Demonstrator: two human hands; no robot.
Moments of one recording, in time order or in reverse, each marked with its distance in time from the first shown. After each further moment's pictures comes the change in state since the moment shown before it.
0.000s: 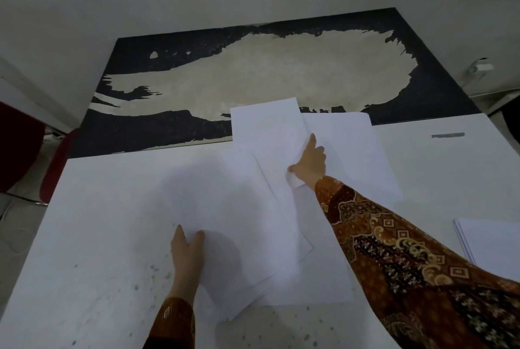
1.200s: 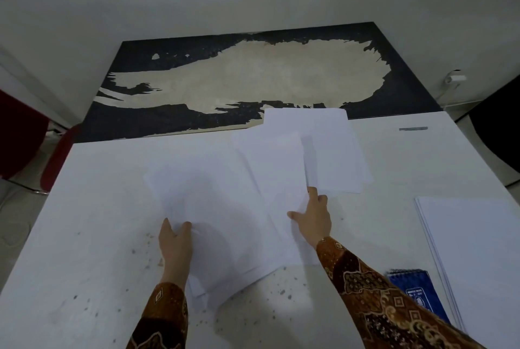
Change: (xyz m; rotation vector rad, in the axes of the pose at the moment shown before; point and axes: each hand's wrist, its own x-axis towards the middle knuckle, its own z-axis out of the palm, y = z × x) left_hand -0.059 -0.010 -0.020 -0.089 0.081 -0.009; right_hand -0.154 0.114 0.012 0.131 0.064 -0.079
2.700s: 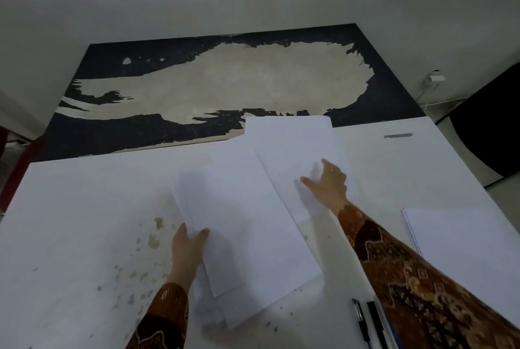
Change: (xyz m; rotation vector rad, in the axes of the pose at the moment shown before) left_hand 0.027 0.001 0.072 0.039 -0.262 -0.058; right_hand 0.113 0.005 -0.071 -0.088 -0.036 0.093
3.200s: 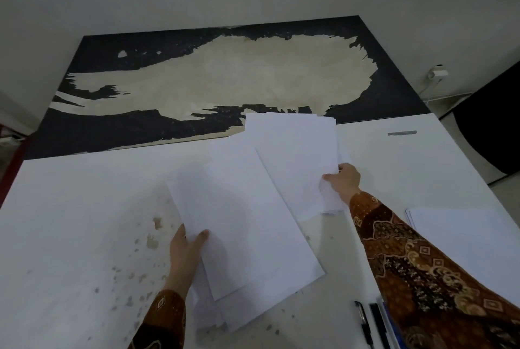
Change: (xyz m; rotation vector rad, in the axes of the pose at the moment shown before) left_hand 0.001 -0.010 -0.005 -0.029 -0.047 0.084; right_hand 0.035 0.022 -0.013 0.283 0.118 0.211
